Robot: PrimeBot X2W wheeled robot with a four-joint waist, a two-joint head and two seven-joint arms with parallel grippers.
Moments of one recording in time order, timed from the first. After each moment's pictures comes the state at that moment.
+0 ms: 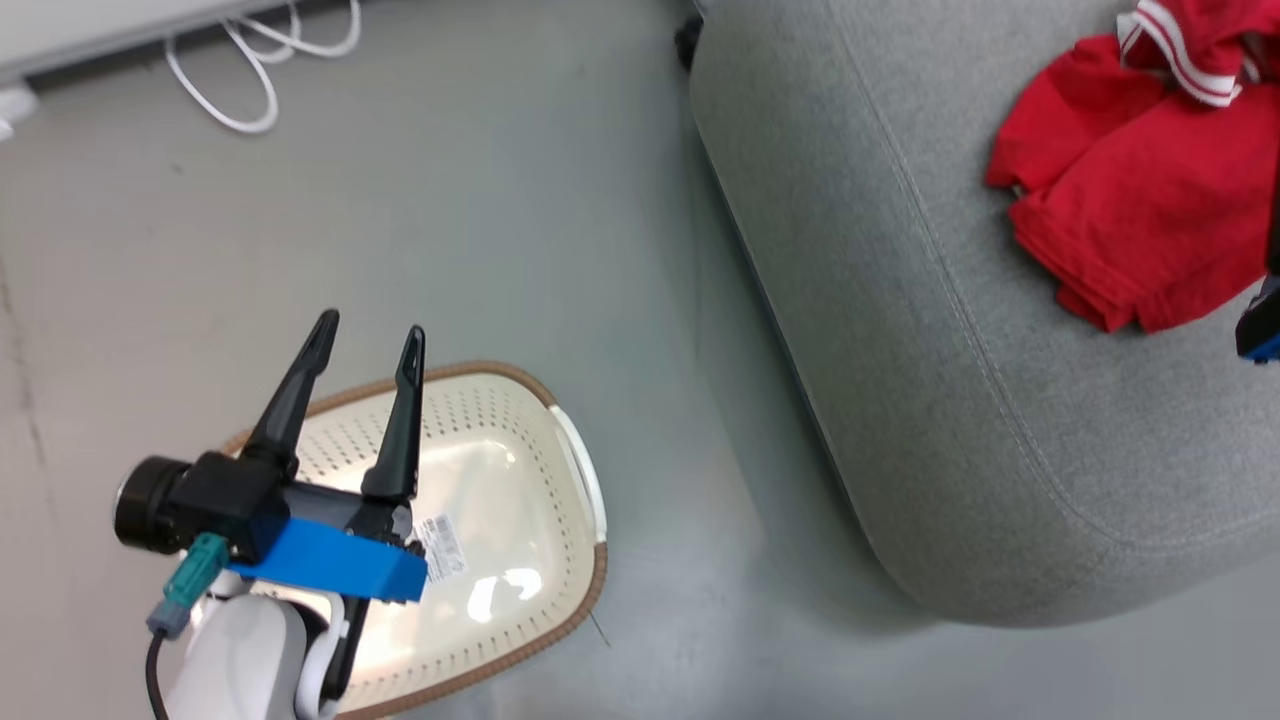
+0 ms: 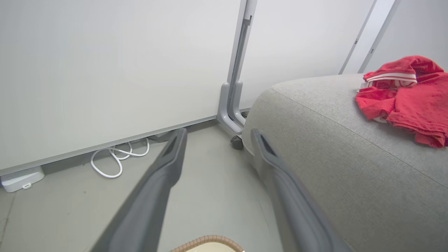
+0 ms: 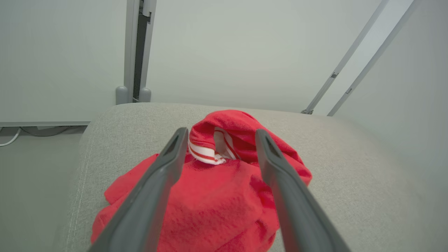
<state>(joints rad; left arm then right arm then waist) -0.26 0.26 -0.27 0.17 -0.30 -0.11 -0.26 -0.71 -0.35 -0.20 0.65 0.02 0.13 -0.26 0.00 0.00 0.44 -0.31</state>
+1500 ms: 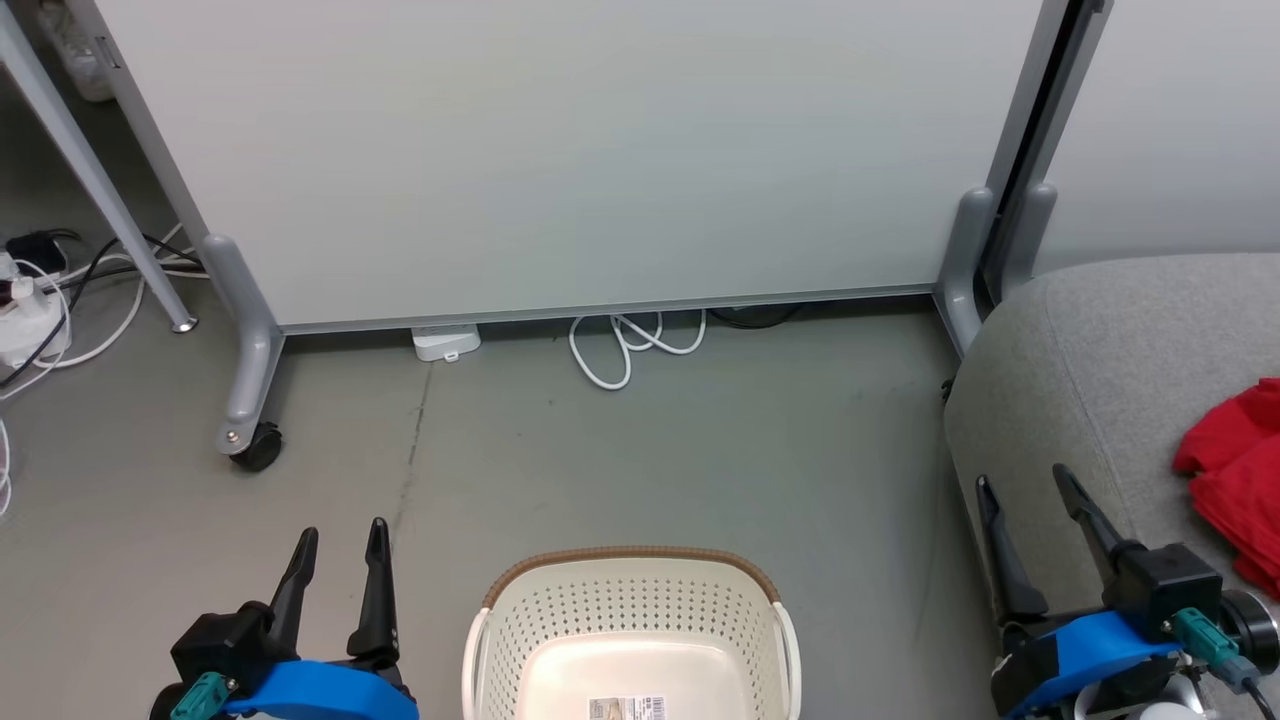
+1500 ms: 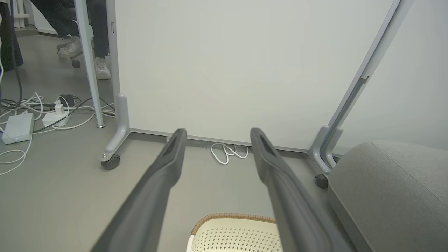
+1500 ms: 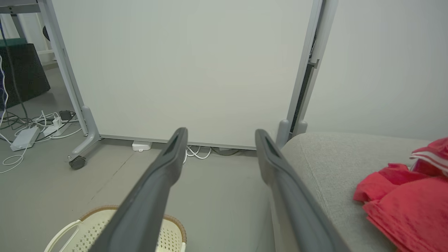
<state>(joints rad) -0.05 0.11 -0.09 0.39 -0.37 -0.13 -0.26 -0.05 -0.07 -0.06 0.18 0.02 0.13 -0.17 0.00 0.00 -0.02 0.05</state>
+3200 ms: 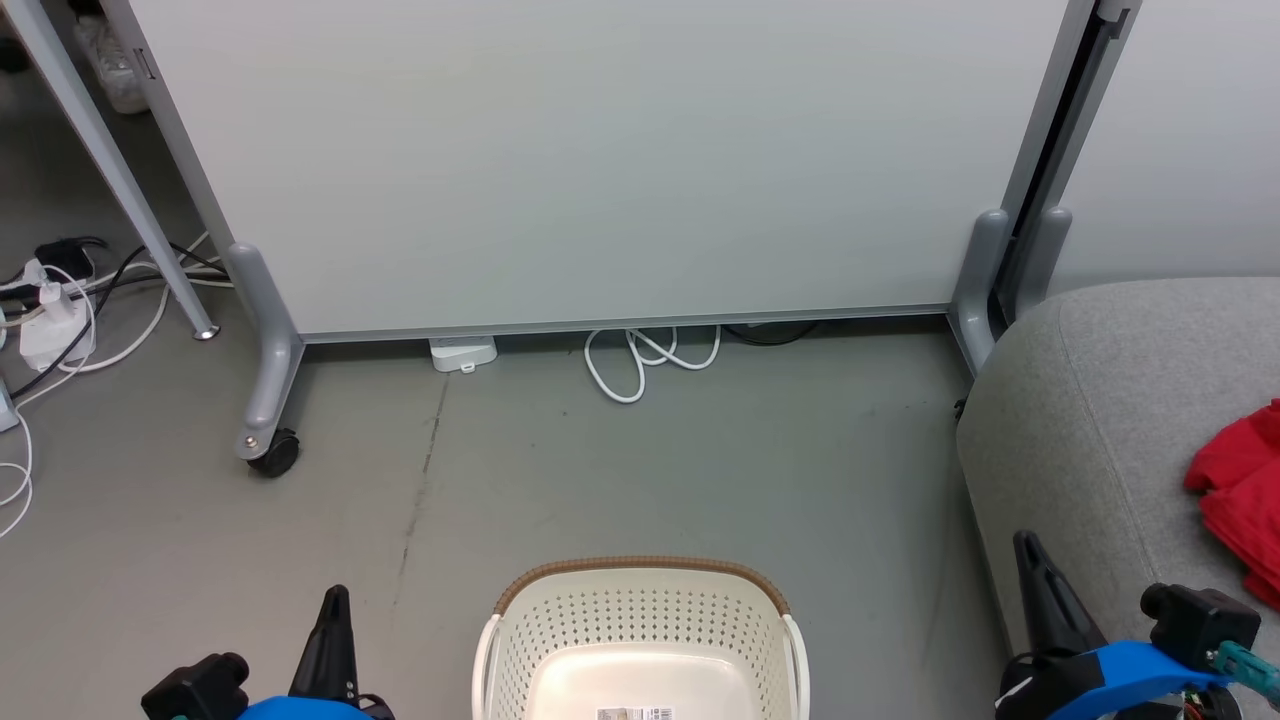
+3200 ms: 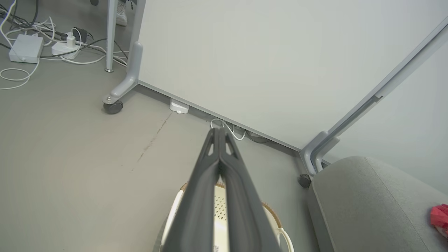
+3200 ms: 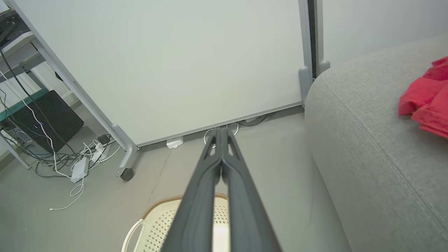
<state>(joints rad) 0.01 0.09 -0.05 0.42 -0.58 -0.13 -0.18 -0.02 -0.05 -0.06 0.29 0.37 0.13 -0.12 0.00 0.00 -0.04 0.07</state>
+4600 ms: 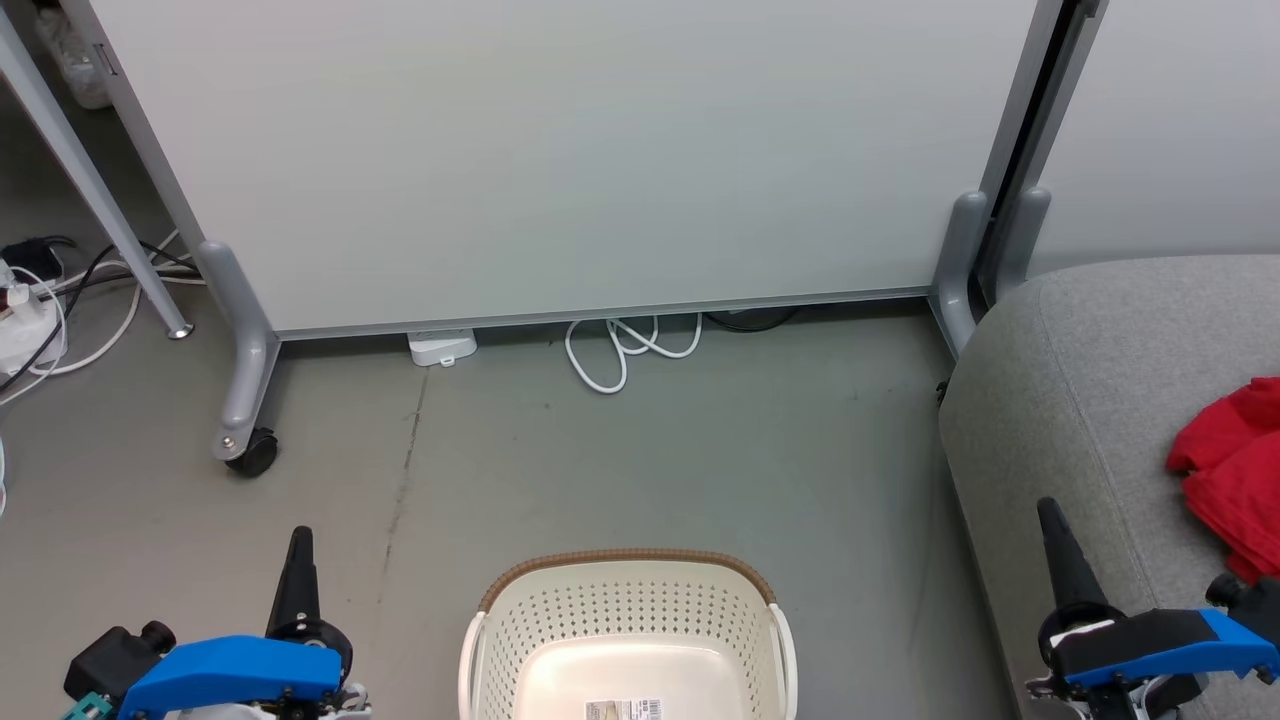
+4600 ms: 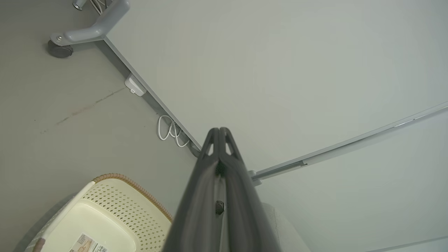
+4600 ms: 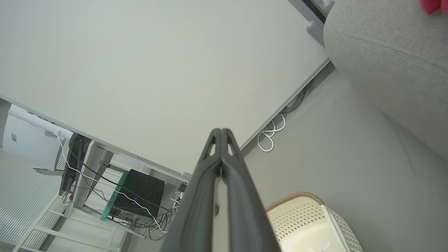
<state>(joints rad) -0.05 0.07 0.03 0.32 -1.10 -0.11 -0.03 -0.06 -0.05 -0.08 0.27 0.99 0.13 0.00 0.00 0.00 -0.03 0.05</state>
